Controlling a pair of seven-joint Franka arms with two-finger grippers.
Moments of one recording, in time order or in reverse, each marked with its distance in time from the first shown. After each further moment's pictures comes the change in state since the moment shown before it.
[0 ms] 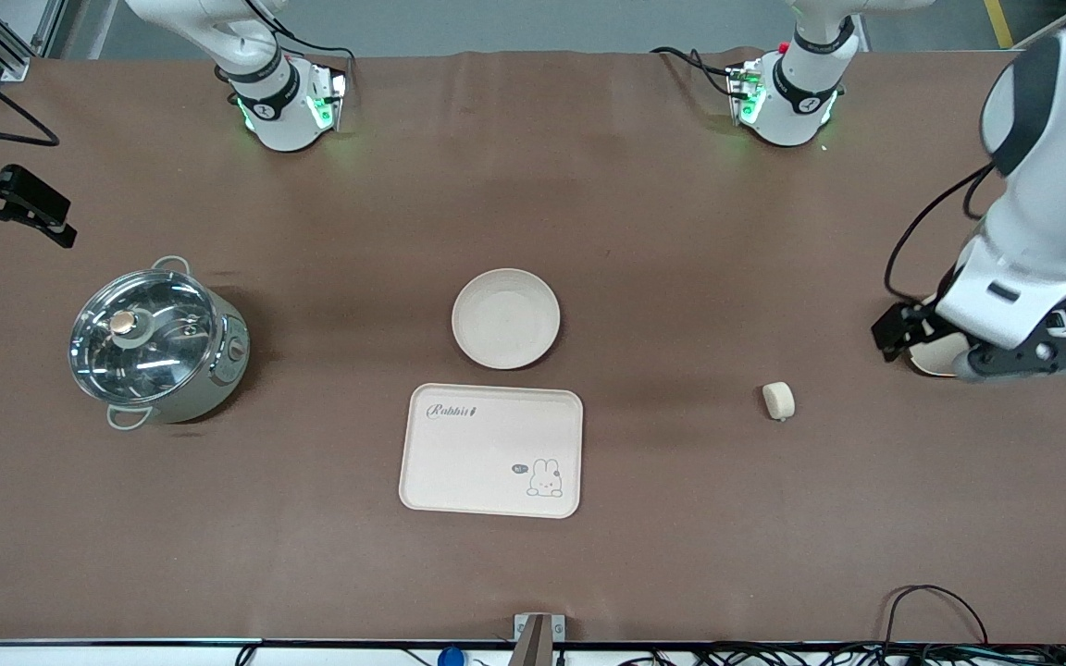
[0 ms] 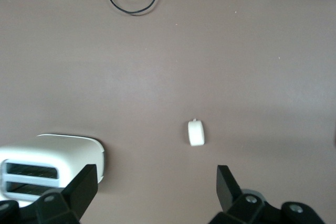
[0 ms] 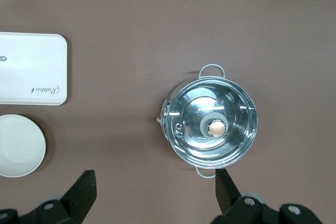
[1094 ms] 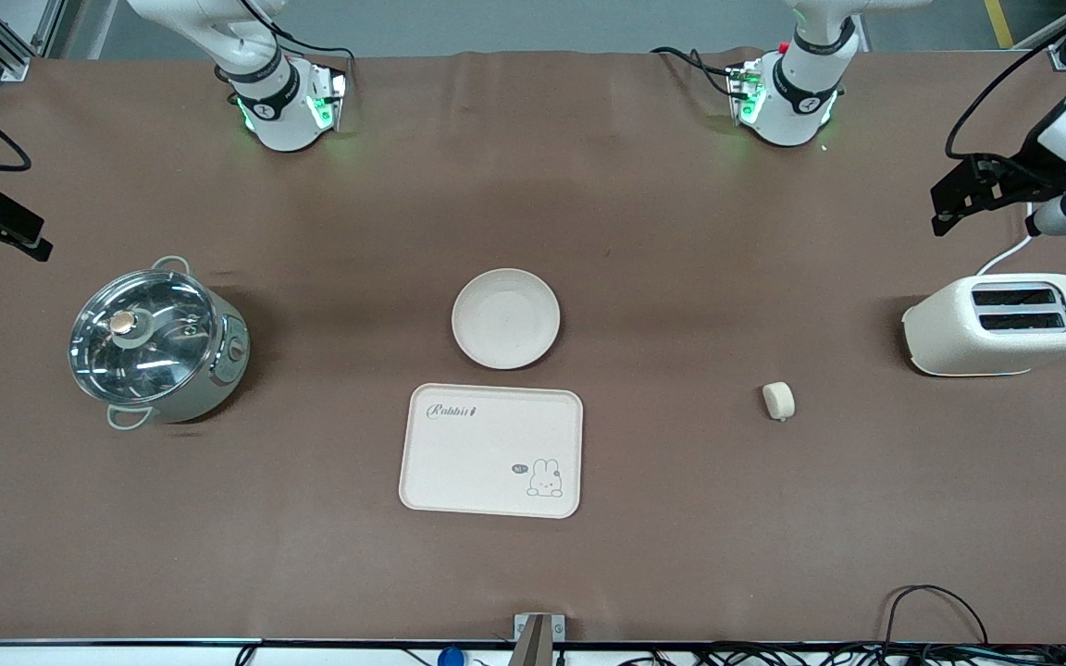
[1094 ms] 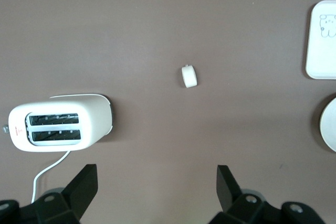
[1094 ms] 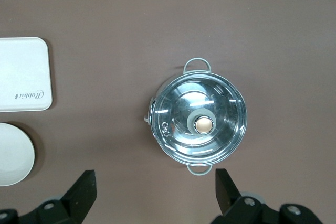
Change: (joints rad) left arm 0.032 -0.194 0.027 -0.003 -0.146 -0.269 0.167; right arm -0.056 0.025 -0.011 -0.005 0.005 0.001 -0.002
